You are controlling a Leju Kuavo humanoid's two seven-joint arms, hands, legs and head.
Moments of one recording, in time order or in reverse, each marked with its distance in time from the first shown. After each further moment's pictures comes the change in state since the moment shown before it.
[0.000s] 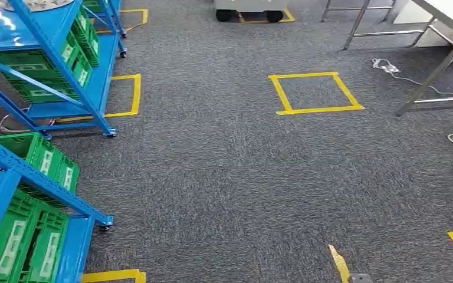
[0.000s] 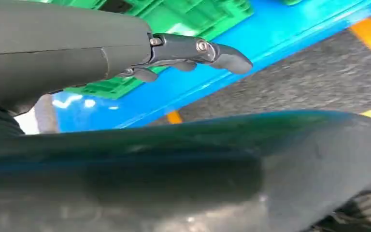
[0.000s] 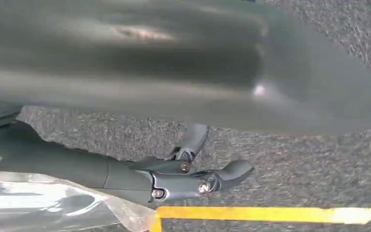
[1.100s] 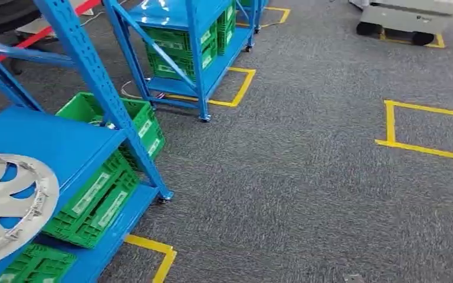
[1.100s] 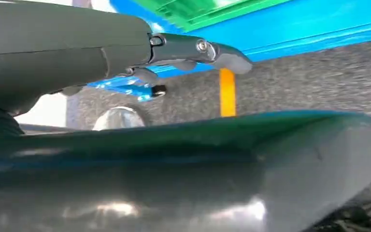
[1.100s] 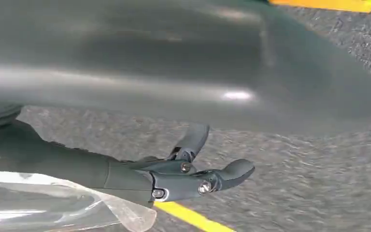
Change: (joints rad) left arm -0.038 -0.001 -0.068 0.031 0.042 0.004 -0.024; right arm -0.036 0.000 0.091 0.002 -0.006 0.040 -0.018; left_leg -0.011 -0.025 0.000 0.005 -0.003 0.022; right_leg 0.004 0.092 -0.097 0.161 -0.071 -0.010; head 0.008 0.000
